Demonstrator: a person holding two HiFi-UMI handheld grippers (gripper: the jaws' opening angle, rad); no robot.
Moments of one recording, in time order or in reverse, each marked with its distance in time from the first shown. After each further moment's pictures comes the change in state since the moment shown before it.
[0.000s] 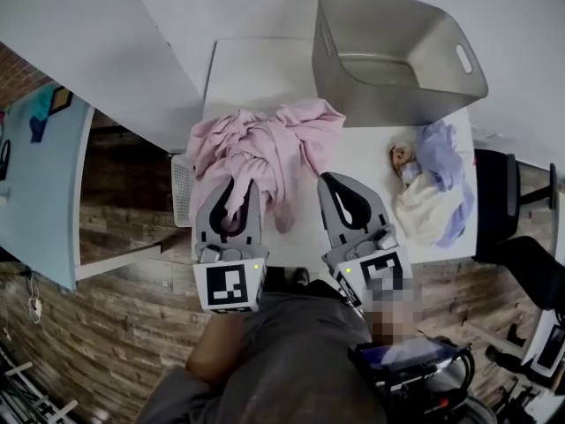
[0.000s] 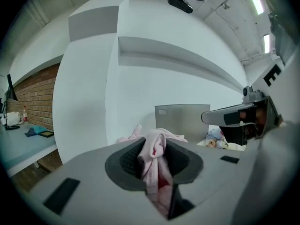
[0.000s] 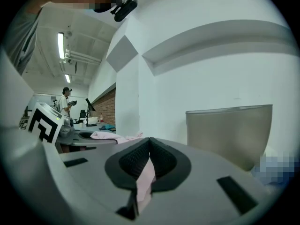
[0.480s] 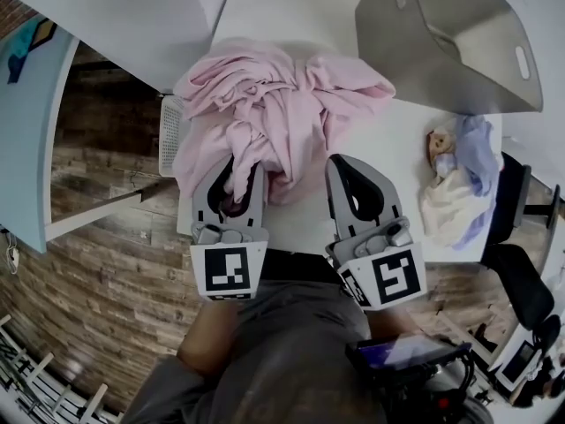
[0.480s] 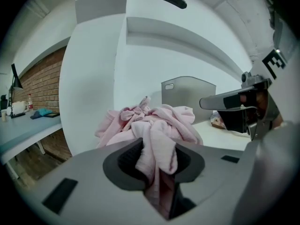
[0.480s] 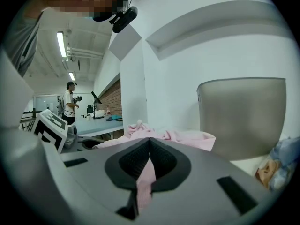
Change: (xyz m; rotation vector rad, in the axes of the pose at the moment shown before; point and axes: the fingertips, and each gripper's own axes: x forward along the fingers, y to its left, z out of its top) left arm 0.001 0.021 -0.095 -0.063 0.154 0.040; right arm 0.030 0.027 -0.061 0.014 0.107 0.088
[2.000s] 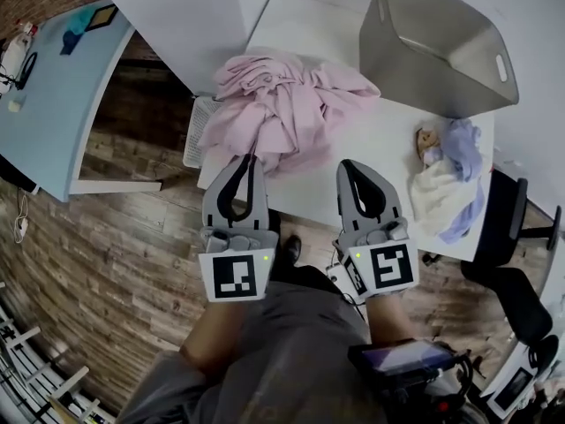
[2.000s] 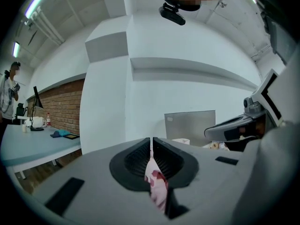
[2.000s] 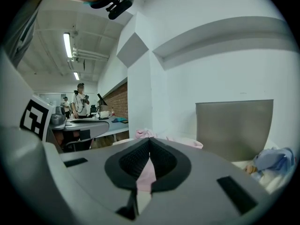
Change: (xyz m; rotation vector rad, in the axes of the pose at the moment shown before) left arm -0.103 -0.040 0.080 0.021 -0.230 0.164; right arm -0.080 0.011 0.026 -0.036 -0.020 0.023
